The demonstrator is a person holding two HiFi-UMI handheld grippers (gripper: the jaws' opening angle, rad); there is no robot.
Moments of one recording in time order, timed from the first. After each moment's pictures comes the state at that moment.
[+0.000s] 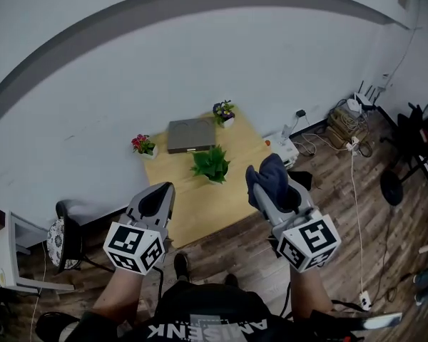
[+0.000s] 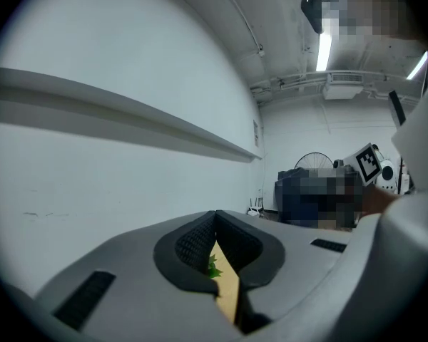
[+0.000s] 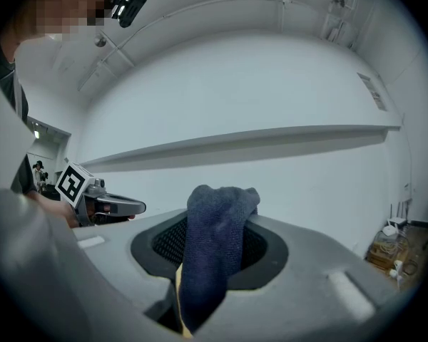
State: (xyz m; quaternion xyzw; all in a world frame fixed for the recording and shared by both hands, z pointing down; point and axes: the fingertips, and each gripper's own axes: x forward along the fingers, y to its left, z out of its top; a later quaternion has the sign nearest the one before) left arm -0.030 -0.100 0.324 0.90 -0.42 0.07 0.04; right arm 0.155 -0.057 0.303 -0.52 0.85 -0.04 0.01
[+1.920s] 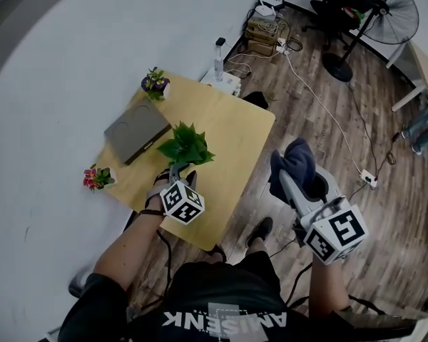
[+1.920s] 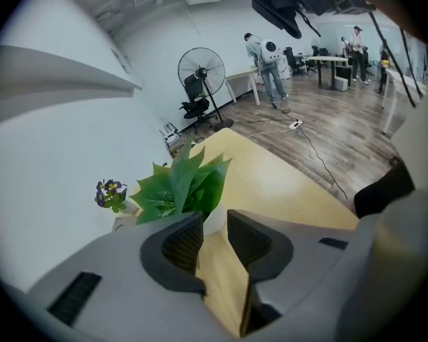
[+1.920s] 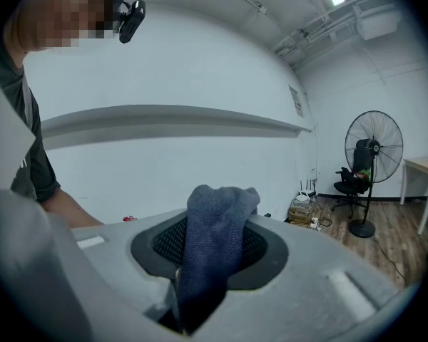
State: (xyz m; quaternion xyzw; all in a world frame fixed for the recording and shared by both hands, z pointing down) left arm 0.042 -0.260 0.639 0.85 -0.03 0.46 -0.24; right arm 0.145 -0.066 0.396 -0.76 0.63 -0.14 -0.01
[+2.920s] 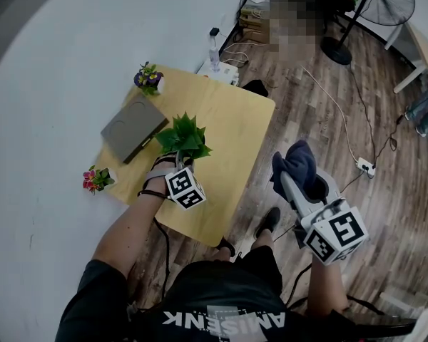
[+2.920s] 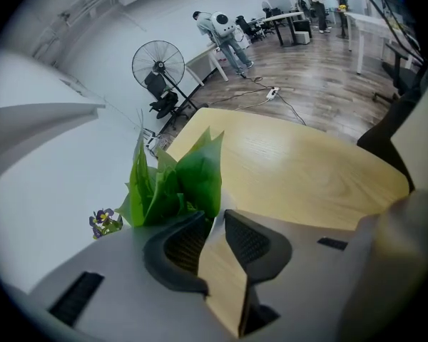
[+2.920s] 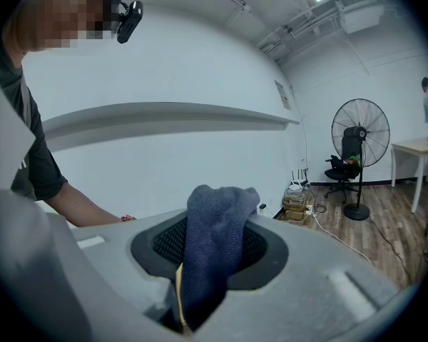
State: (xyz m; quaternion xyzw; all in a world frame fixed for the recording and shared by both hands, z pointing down) left arm 0.058 -0.287 0.683 0.77 0.04 0.50 -0.39; right arm 0.133 -0.052 0.439 -0.78 0.60 -0.17 0.02
